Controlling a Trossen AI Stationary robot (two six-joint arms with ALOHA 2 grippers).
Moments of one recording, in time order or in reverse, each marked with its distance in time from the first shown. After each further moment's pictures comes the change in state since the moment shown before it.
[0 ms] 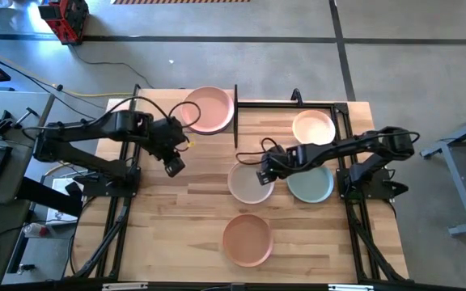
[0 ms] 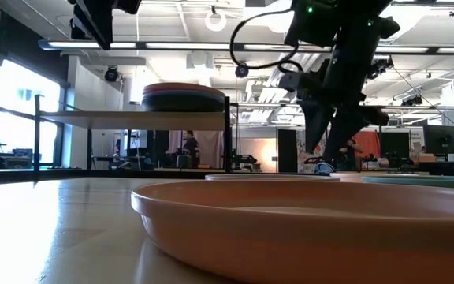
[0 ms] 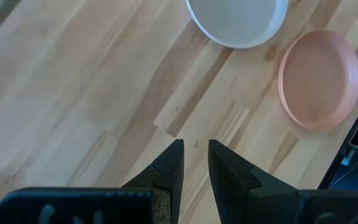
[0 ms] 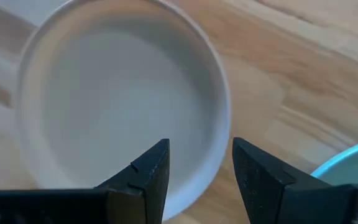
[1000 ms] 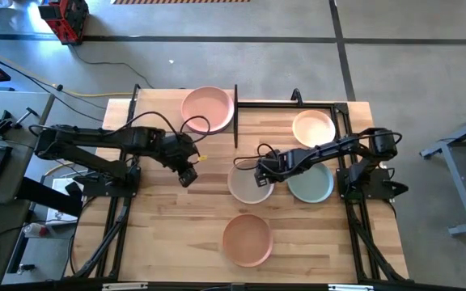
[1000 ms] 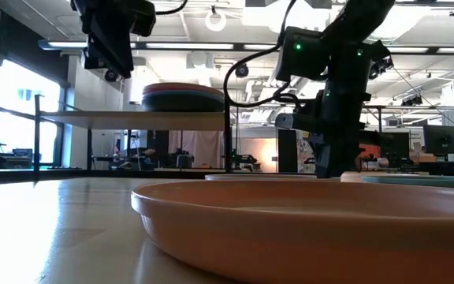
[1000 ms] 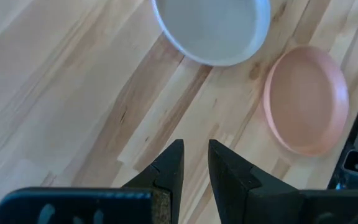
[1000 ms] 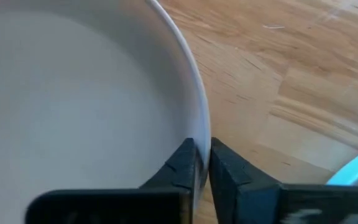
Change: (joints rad) left arm -0.080 0.023 -0.233 0.373 -0.002 -0.083; right arm -0.002 0.158 -0.001 0.025 0.001 0.090
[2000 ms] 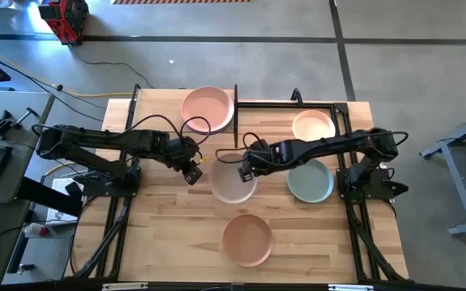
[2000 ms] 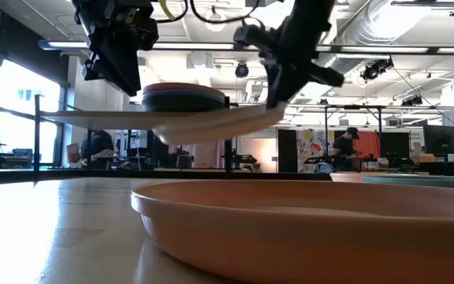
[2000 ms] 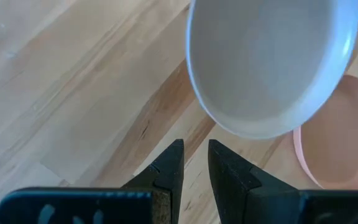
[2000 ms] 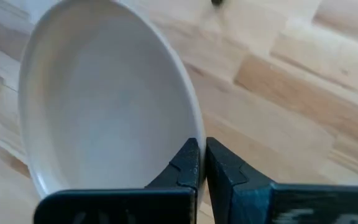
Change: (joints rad) left arm 0.001 0.026 -0.060 0.073 -0.107 -0.081; right arm 0.048 -0.001 0.423 -0.235 0.098 -0.093
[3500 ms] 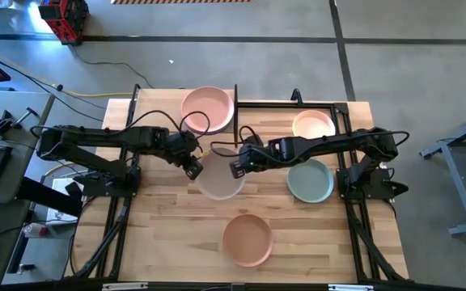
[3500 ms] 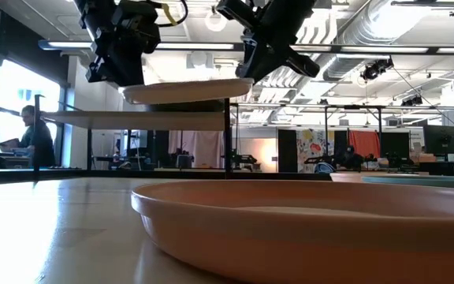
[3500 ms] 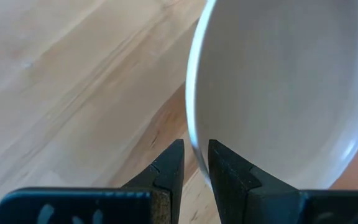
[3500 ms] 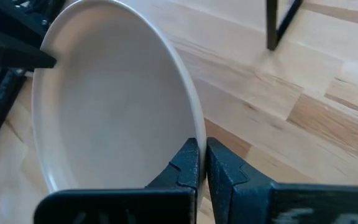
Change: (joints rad) left arm 0.064 0.000 0.001 0.006 0.011 0.032; right arm 0.000 0.000 0.061 0.138 0.016 -0.047
